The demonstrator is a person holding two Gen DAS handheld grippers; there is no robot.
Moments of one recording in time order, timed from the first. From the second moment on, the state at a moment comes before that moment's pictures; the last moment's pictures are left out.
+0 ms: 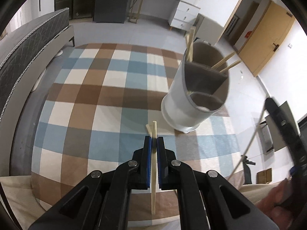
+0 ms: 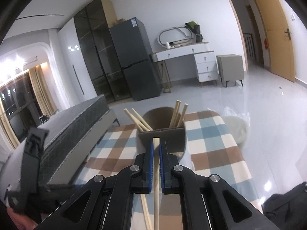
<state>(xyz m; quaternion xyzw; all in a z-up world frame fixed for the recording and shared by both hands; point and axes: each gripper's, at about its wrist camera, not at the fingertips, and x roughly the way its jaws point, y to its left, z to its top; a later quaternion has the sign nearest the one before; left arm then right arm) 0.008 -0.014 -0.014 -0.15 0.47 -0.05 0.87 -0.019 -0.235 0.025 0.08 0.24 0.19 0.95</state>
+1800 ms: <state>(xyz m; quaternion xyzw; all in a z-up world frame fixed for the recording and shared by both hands) 0.152 0.012 0.109 -0.24 0.32 -0.10 0.91 0.136 -0.194 0.105 0.10 0.10 0.14 0.98</state>
